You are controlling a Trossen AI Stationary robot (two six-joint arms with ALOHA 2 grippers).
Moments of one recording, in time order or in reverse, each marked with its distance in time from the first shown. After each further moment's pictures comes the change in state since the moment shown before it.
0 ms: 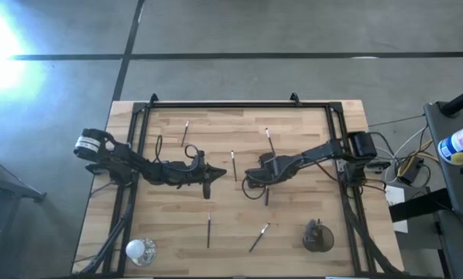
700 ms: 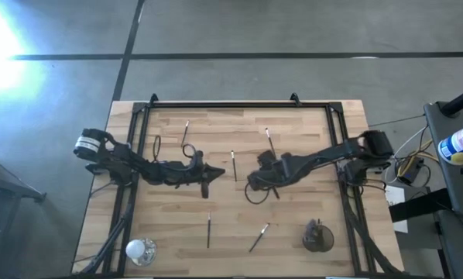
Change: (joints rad) left arm 0.001 -0.001 -0.029 0.063 0.000 -0.032; right arm 0.071 -0.165 0.005 0.001 0.222 -0.259
